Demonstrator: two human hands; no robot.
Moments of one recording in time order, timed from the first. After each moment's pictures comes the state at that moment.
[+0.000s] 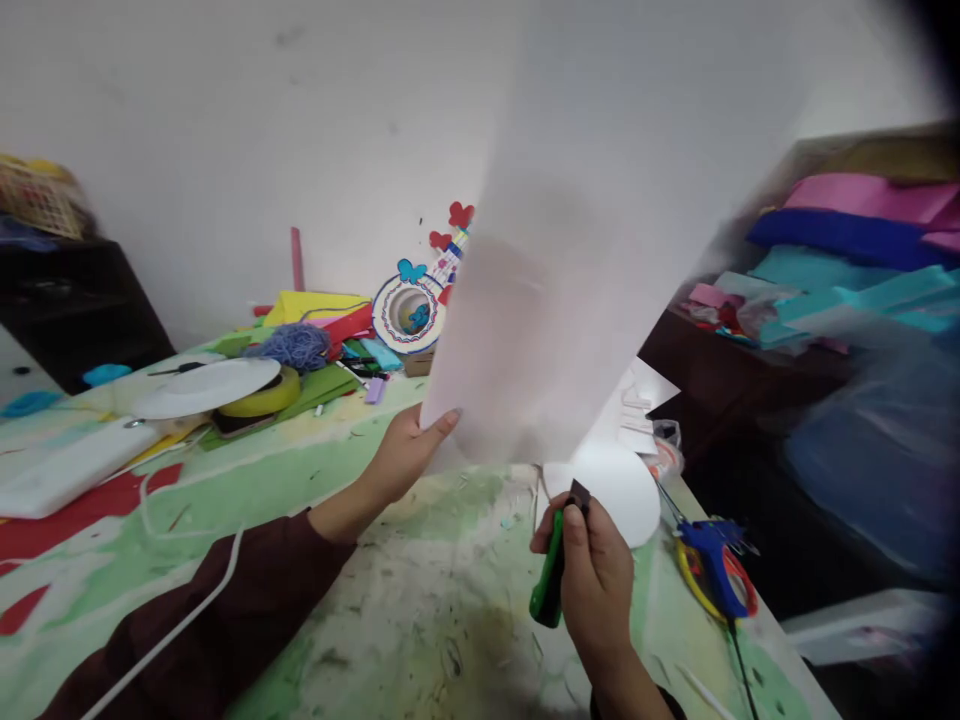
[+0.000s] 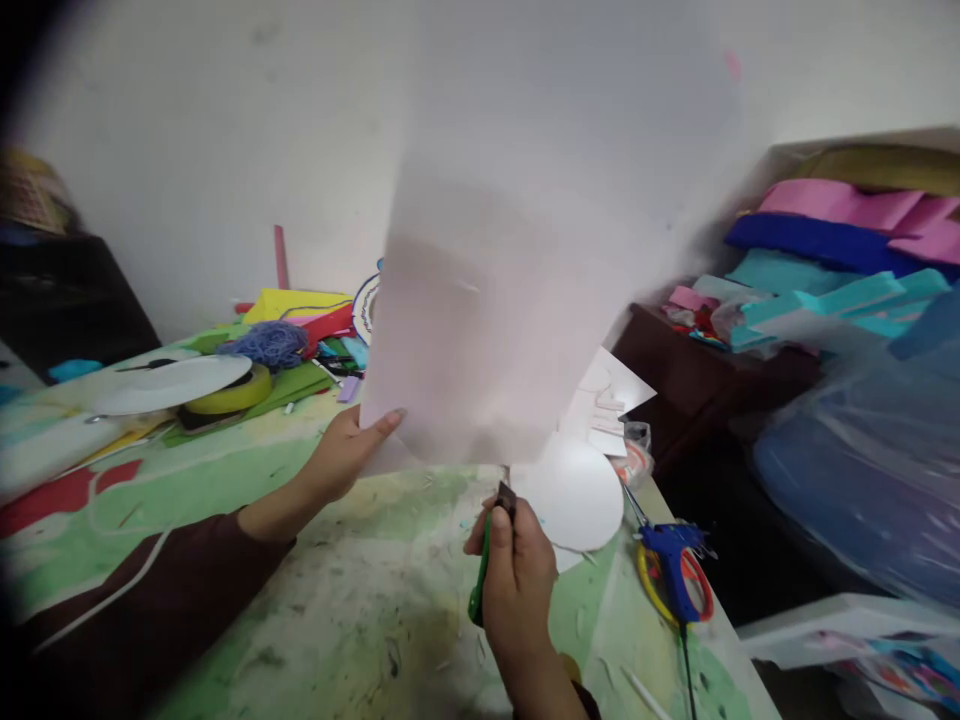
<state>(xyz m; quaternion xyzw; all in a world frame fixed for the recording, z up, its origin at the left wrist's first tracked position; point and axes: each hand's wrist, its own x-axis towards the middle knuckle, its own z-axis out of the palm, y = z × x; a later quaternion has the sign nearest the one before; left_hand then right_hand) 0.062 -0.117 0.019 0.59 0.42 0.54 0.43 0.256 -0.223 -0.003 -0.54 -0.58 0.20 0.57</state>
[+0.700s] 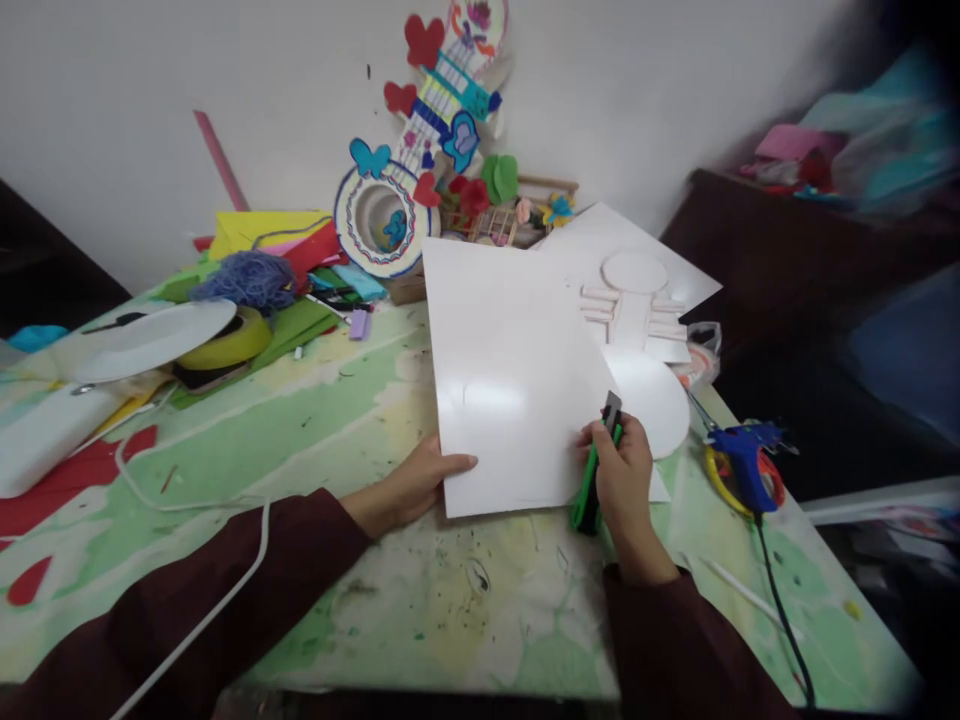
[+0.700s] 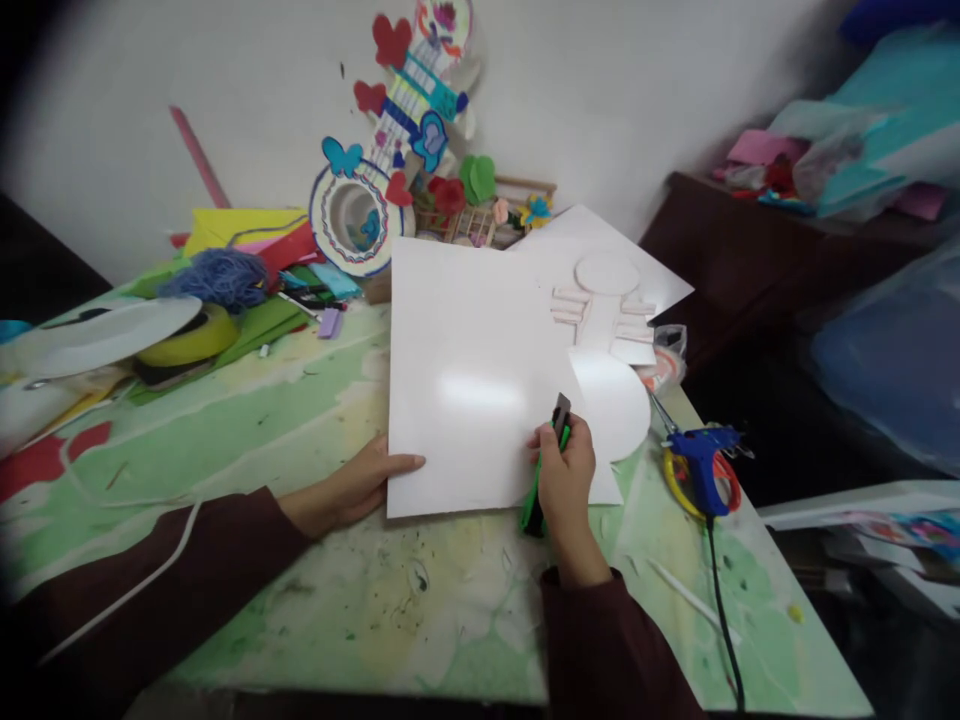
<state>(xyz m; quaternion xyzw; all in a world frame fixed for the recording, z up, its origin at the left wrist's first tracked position) 0.071 -0.143 -0.095 0.35 0.37 0.36 0.78 0.303 -0.173 -0.080 -0.66 -0.41 0.22 0.59</state>
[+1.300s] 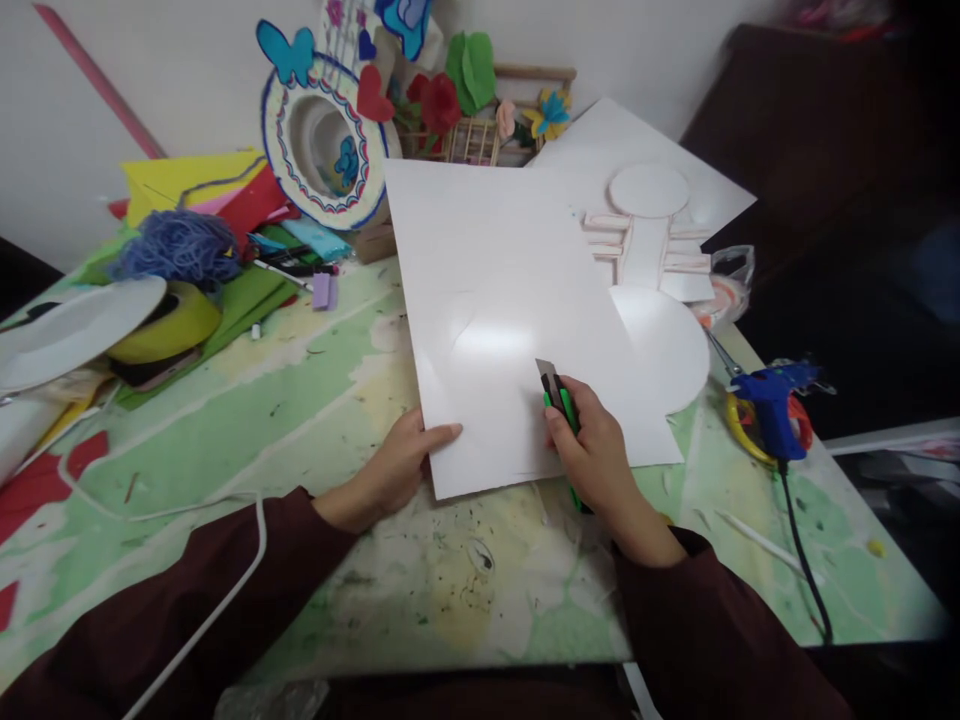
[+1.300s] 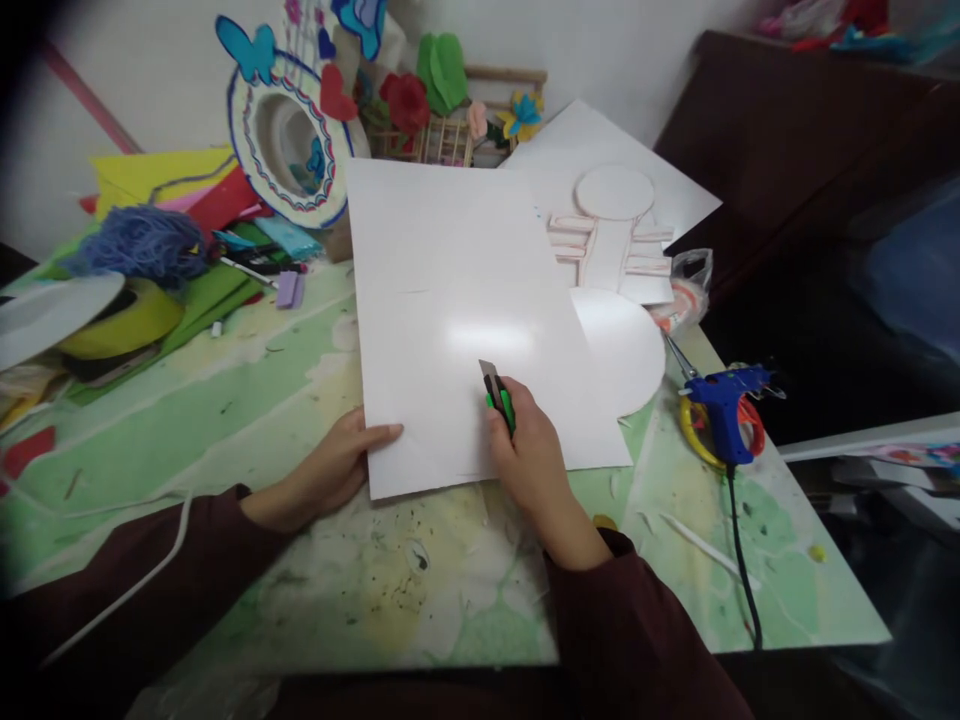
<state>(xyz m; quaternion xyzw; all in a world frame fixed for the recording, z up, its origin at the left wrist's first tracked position) 0.070 -0.140 -0.093 0.36 0.45 0.37 0.73 0.282 -0.183 -0.082 -0.67 -0.61 0.20 0.38</state>
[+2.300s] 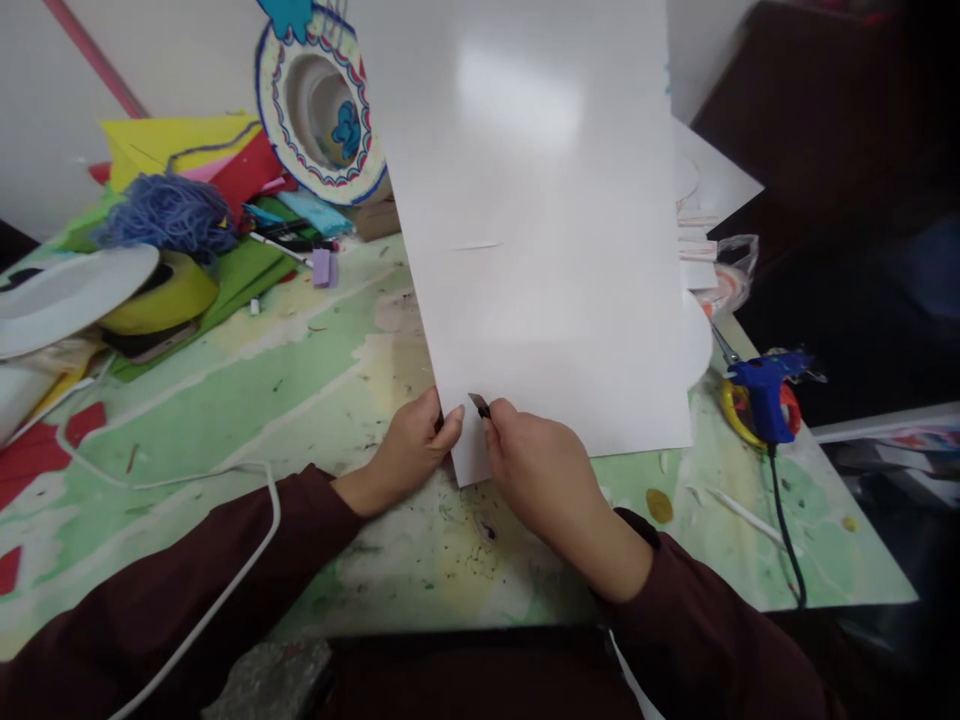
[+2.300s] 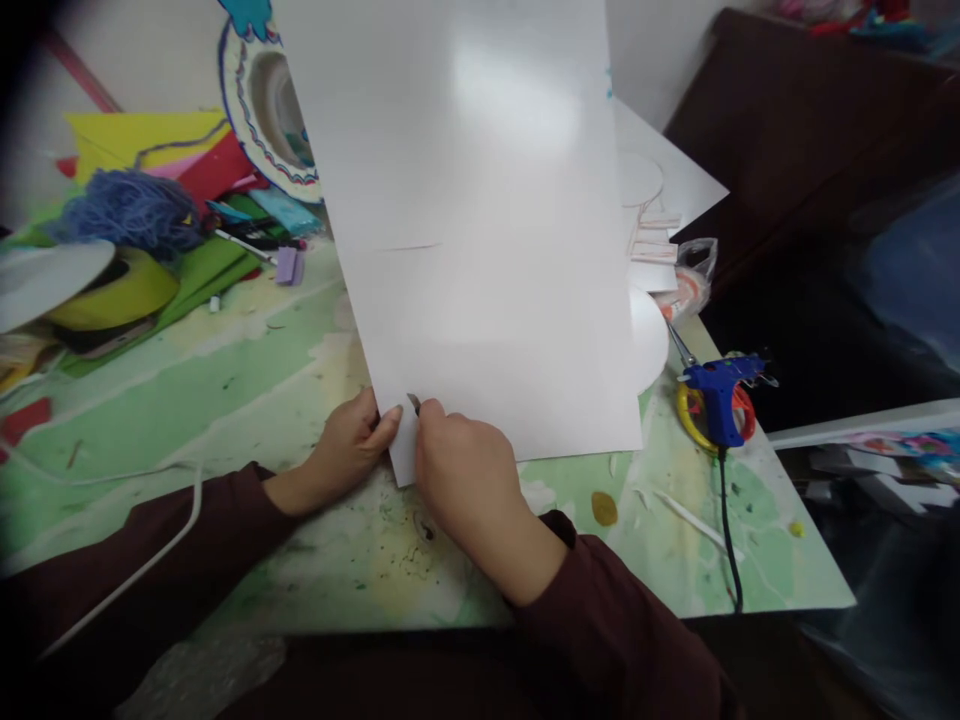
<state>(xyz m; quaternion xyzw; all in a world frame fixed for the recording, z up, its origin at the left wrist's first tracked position) 0.061 -0.148 -0.098 0.77 0.49 0.30 0.28 0.214 -0.202 -0.039 -0.65 -0.76 0.07 0.06</state>
